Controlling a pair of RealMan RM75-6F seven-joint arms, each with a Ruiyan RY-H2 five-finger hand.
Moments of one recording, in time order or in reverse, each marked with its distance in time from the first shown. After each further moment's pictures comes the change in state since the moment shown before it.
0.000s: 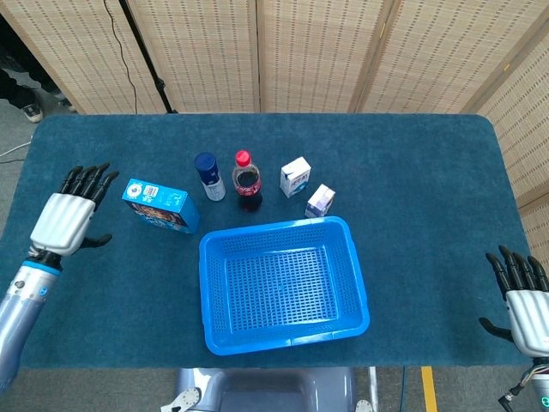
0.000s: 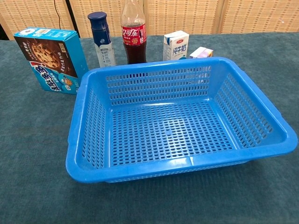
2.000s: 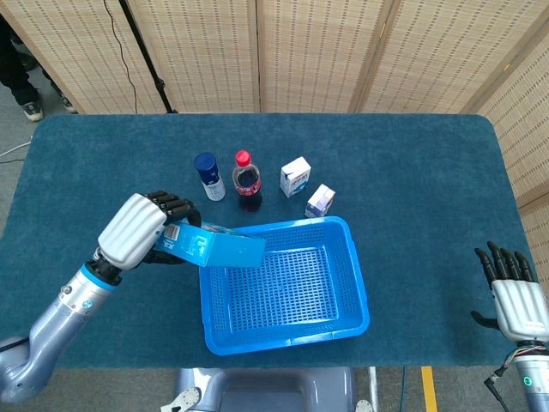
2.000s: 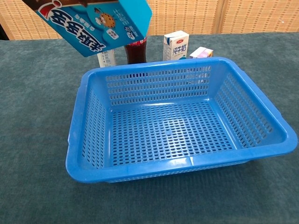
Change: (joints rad) left arm -0.167 0.031 -0.001 -0.300 0.192 0.099 -0.261; right arm 0.066 -0.049 0.015 0.013 0.112 -0.100 -0.077
